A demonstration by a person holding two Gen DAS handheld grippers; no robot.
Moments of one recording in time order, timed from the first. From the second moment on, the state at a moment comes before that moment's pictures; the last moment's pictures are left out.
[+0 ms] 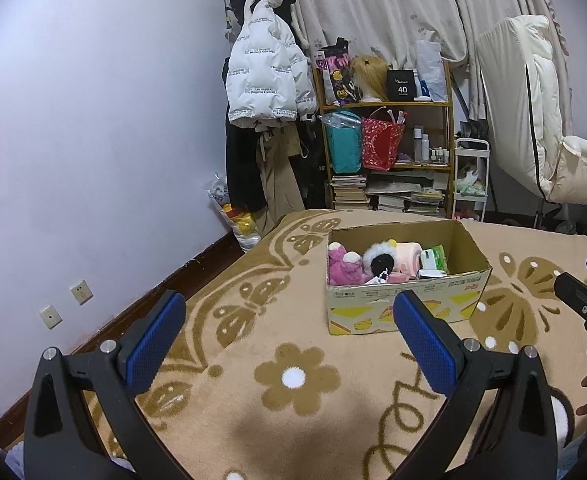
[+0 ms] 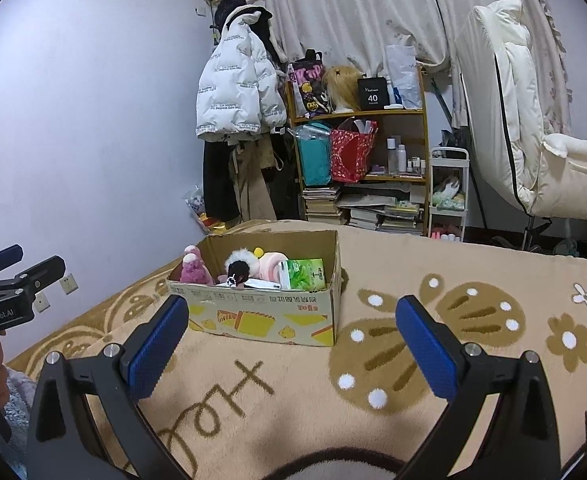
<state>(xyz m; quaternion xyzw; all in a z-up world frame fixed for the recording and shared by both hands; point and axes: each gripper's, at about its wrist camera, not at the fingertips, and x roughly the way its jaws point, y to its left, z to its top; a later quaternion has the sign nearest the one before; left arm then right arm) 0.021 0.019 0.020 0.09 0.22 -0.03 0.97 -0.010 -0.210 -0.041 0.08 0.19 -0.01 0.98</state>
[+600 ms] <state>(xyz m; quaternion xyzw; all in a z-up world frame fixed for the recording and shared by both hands) 0.022 0.017 0.017 0.09 0.22 -0.04 0.97 -0.010 -0.210 -0.041 0.08 0.19 -0.01 0.98</state>
